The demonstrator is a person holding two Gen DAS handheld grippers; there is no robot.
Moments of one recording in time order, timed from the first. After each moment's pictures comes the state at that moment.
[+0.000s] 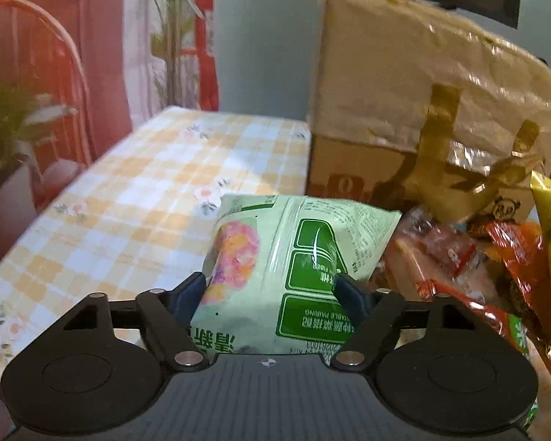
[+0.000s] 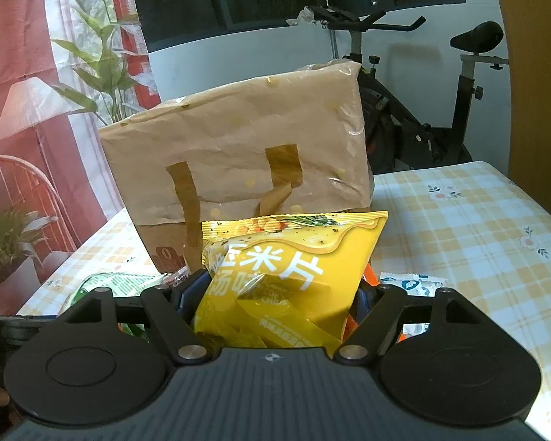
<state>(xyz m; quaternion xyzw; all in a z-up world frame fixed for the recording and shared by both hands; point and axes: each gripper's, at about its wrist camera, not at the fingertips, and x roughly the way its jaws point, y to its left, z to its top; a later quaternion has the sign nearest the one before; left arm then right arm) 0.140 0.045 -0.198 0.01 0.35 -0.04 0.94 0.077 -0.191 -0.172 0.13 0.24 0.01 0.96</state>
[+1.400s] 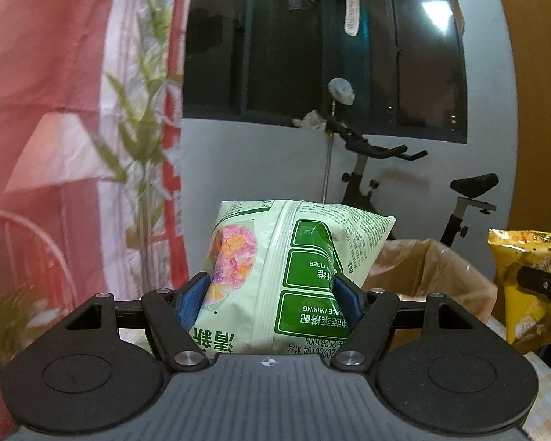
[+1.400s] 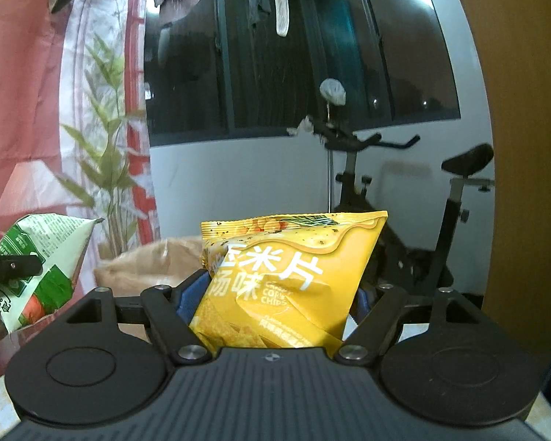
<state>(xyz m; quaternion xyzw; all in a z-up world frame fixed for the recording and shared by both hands) 0.149 -0.003 -0.041 0.02 0.12 -0.09 0.99 0.087 -0.224 -0.072 0.08 0.08 -0.02 0.99</state>
